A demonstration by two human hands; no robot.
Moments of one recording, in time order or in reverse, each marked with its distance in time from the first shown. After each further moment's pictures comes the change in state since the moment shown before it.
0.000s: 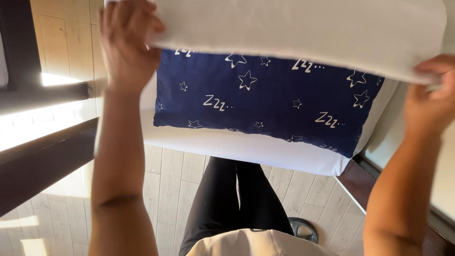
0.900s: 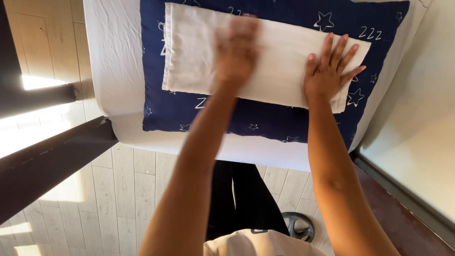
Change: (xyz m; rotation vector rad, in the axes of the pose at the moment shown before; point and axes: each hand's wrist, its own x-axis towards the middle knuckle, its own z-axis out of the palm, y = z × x) left_hand 0.006 0.136 0.263 0.072 -0.566 -0.412; right_hand 0.047 -0.153 0.177 -0.274 -0.459 0.662
